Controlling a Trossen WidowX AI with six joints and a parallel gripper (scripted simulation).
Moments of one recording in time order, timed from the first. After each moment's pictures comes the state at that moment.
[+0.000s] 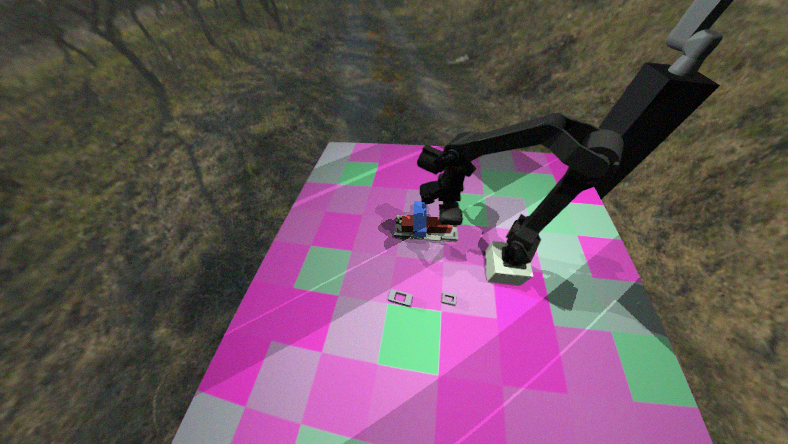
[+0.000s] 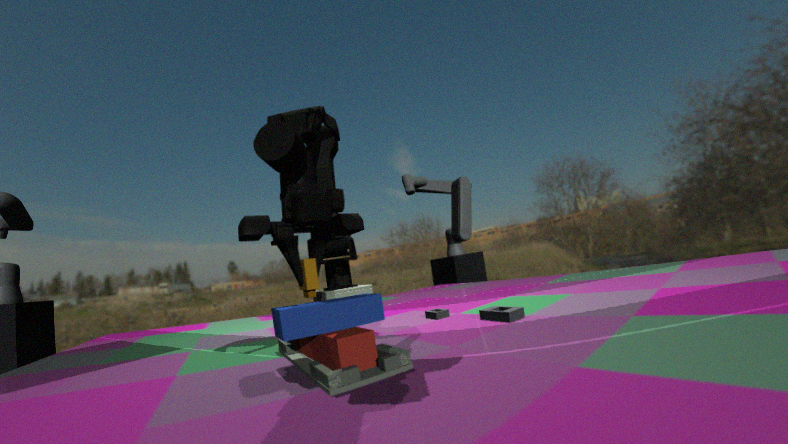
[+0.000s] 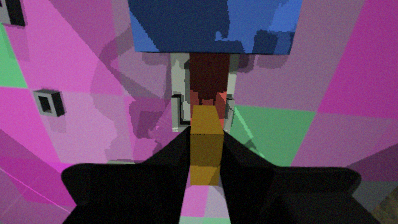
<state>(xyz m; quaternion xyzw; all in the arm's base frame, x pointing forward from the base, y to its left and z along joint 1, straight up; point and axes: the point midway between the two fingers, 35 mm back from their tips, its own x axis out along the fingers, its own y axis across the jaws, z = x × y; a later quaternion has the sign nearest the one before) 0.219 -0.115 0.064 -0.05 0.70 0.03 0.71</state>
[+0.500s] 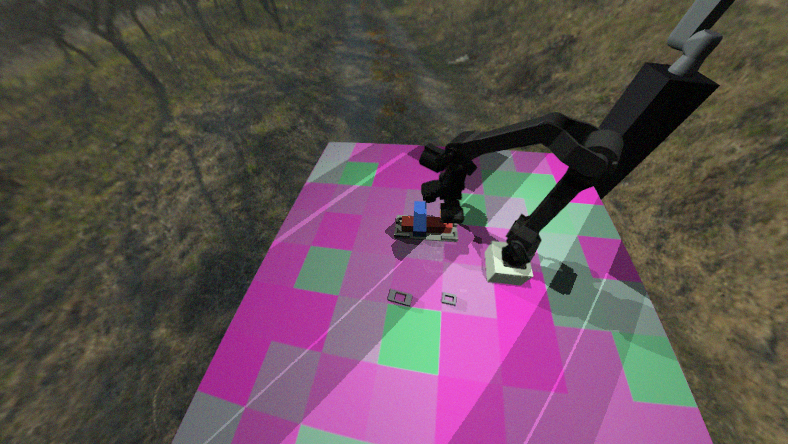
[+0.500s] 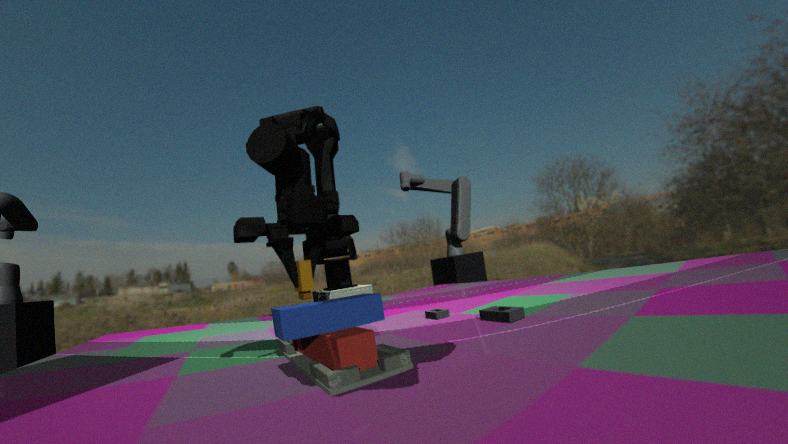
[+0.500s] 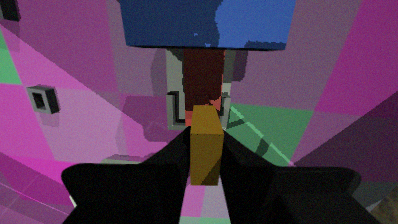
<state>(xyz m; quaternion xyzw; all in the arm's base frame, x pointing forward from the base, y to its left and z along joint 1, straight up) 0.216 -0.122 0.063 -0.05 0.70 0.04 0.71</state>
